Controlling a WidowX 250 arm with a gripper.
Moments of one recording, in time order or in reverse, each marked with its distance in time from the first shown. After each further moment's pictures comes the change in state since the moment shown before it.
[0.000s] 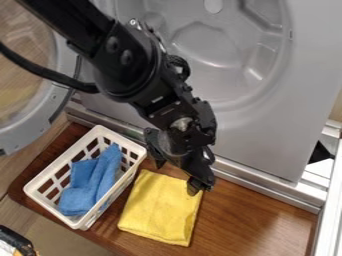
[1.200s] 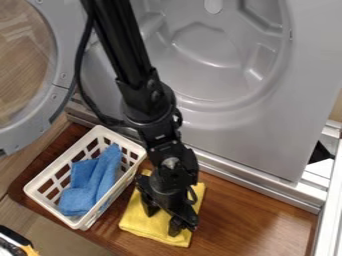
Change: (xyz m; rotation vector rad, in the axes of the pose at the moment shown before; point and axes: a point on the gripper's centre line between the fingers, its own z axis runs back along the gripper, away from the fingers) arm -0.050 -0.011 -0.076 -0.081 0.200 -0.003
